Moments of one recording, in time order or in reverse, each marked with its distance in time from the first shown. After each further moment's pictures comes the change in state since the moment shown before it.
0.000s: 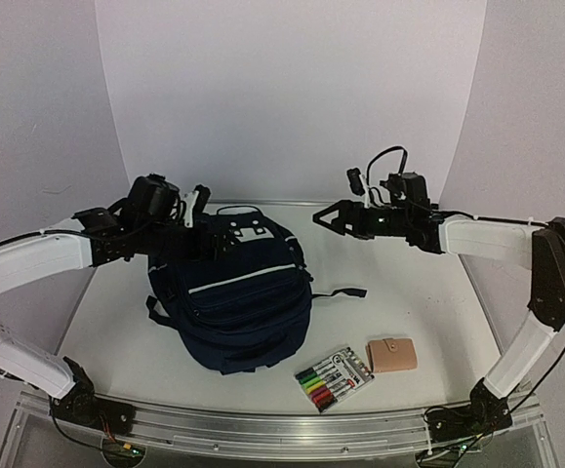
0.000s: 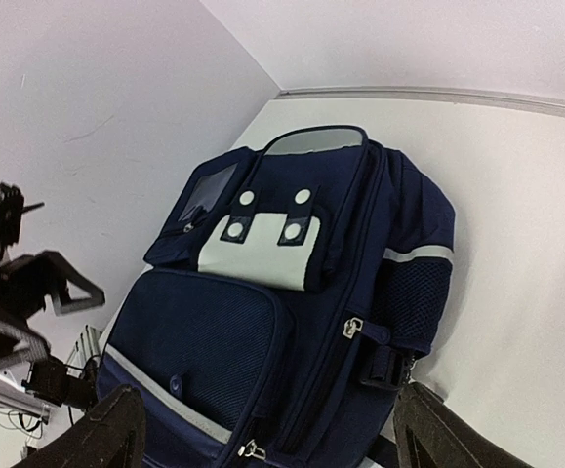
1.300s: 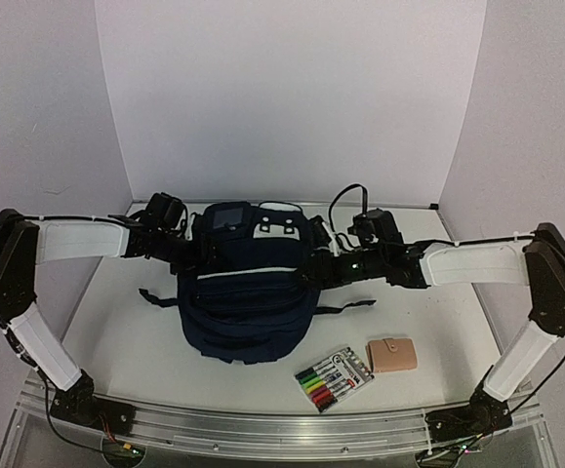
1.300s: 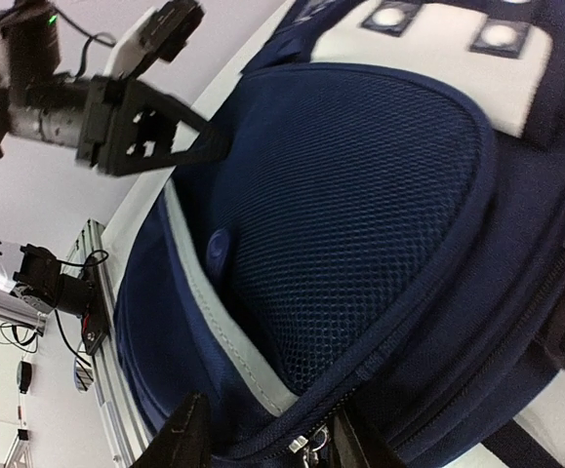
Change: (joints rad) left arm 0.228 0.306 -0.044 0.130 0.173 -0.057; right arm 0.240 -0.001 -0.136 -0.022 0.055 -0.024
